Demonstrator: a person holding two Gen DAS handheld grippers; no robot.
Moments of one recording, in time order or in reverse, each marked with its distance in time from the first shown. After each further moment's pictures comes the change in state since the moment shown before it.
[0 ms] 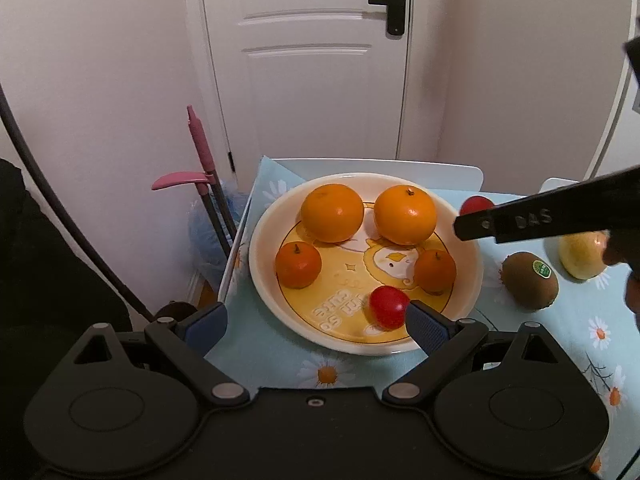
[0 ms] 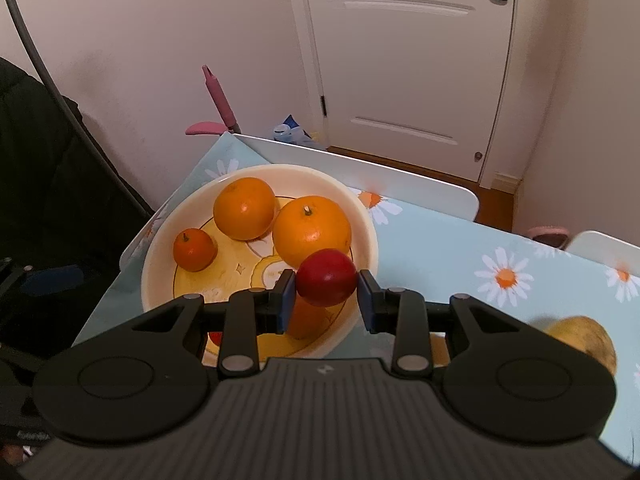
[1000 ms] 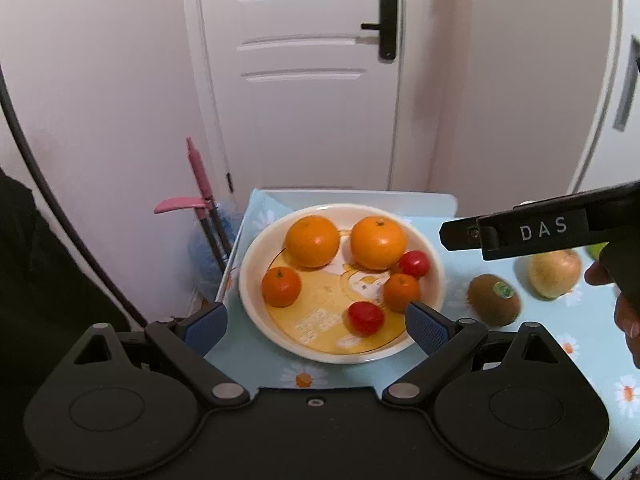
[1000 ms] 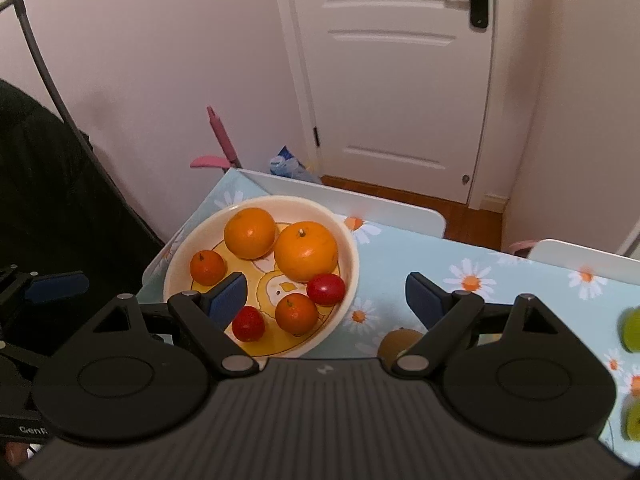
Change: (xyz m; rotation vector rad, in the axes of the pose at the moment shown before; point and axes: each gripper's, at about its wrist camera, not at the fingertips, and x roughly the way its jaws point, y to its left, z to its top) left arm -0.041 -0.016 0.007 -0.002 -0.072 -0.019; right arm -0.068 -0.006 -0.006 0.033 -0.101 -0.019
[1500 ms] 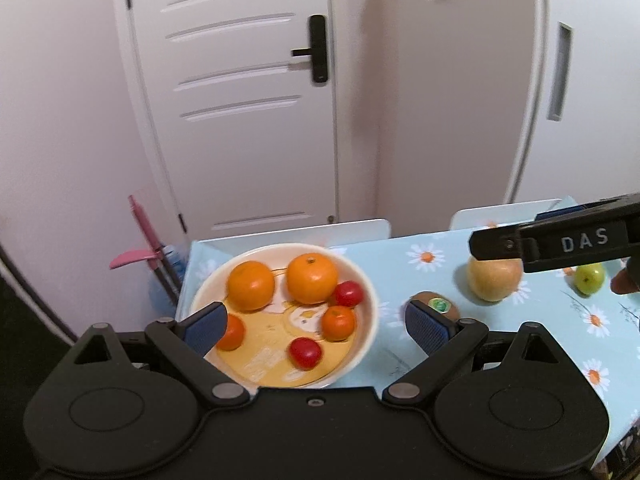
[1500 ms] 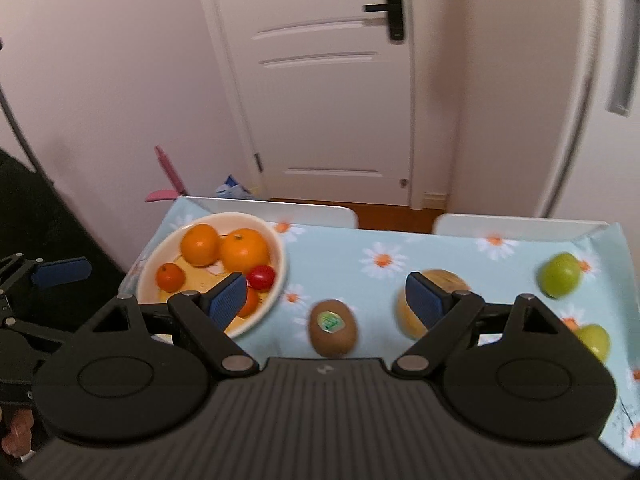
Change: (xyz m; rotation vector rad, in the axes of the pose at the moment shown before) left arm -0.017 -0.036 0.016 0.146 -0.071 -0.124; right arm -0.078 -0.036 -0.026 0.141 -0.068 -0.152
